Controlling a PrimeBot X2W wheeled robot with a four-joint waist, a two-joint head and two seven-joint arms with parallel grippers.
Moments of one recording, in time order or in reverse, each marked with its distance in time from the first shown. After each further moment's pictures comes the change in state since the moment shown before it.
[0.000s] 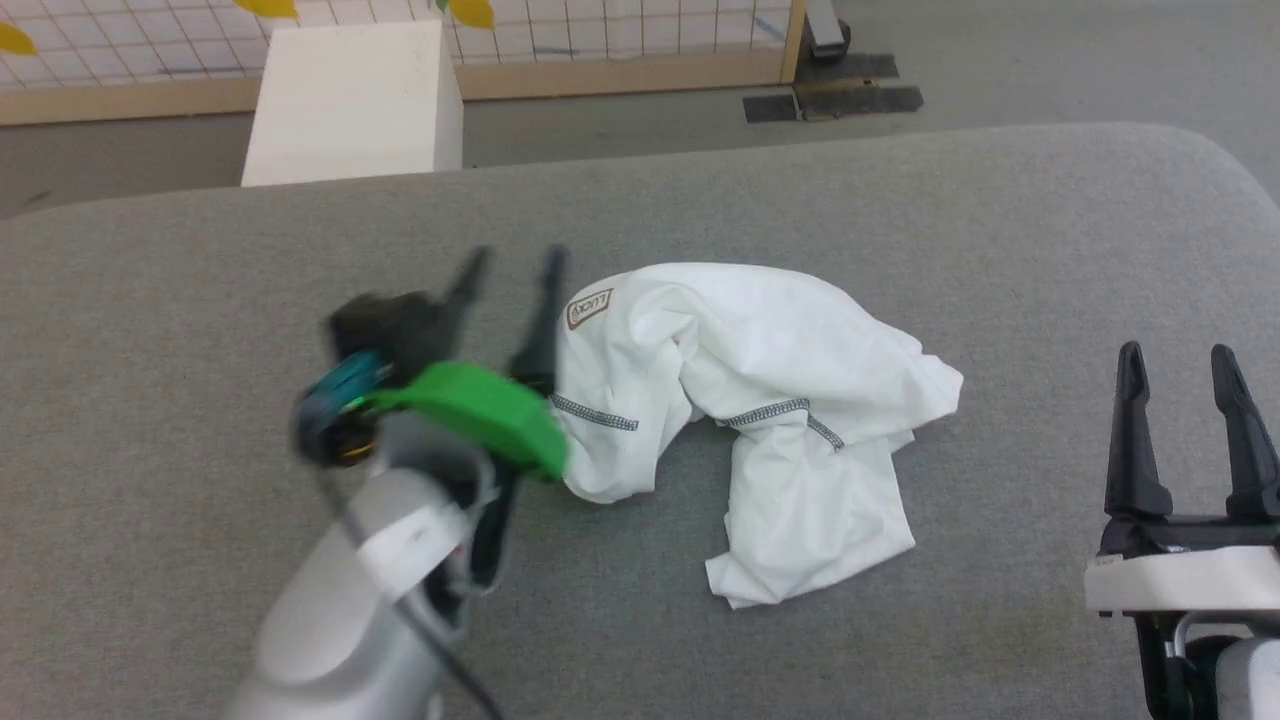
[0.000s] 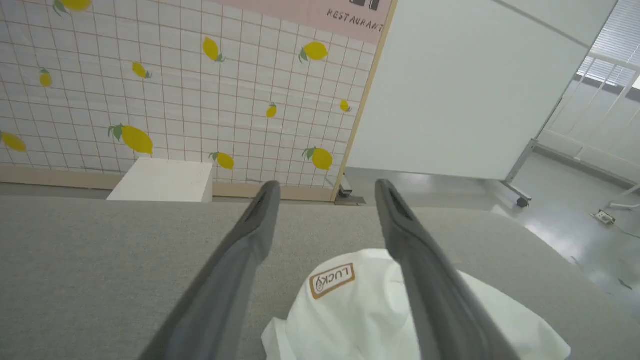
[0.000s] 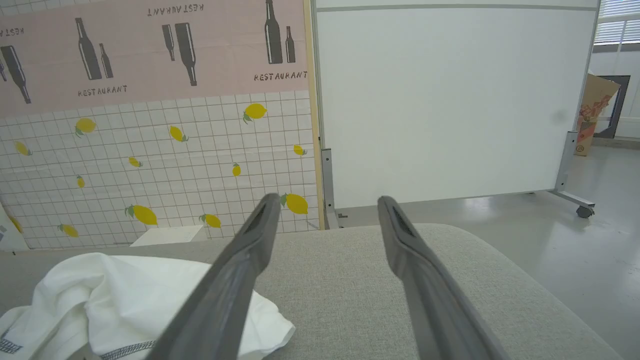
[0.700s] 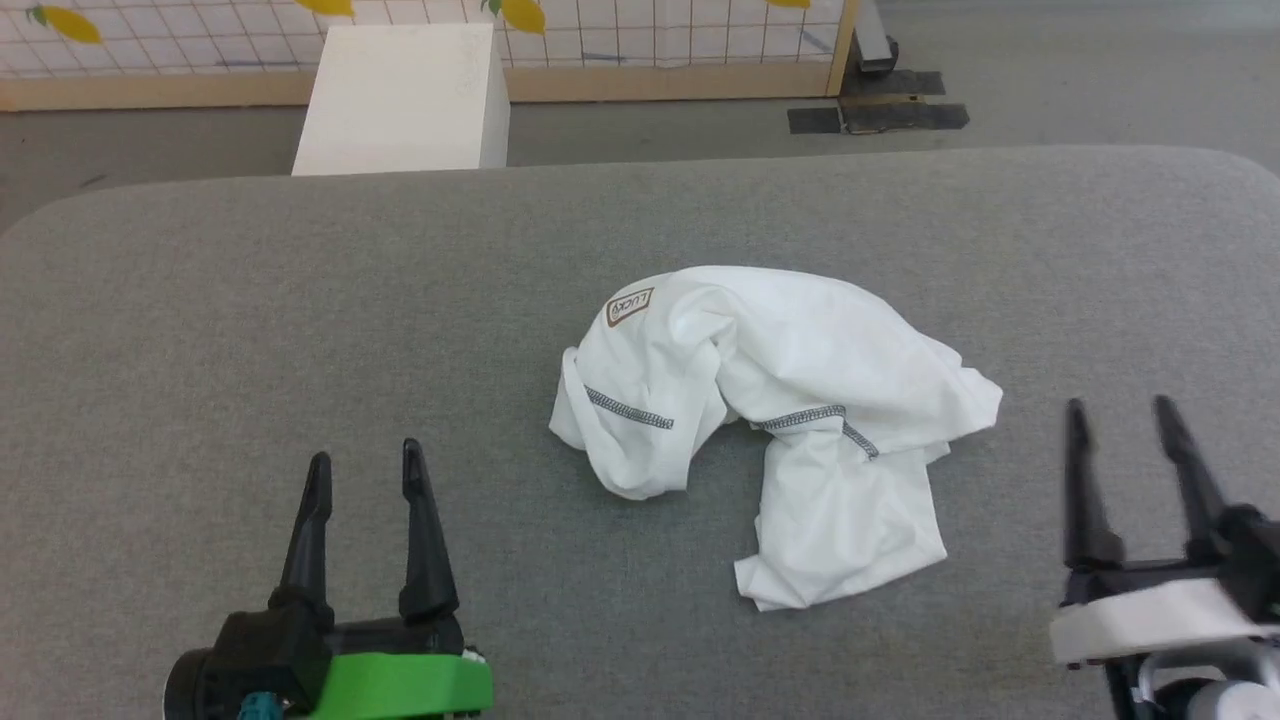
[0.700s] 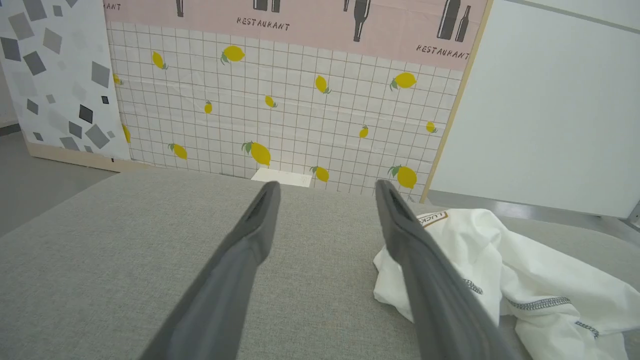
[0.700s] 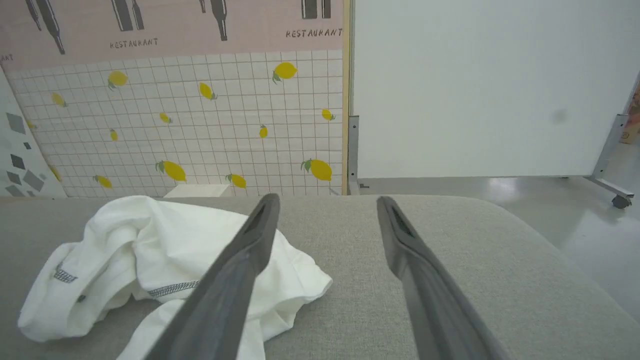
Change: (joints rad) left arm 0.606 -0.043 0.239 -0.488 0.351 0.108 -0.134; right arm 0.091 -0.001 0.050 -0.047 -0.037 0.000 0.076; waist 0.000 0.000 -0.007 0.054
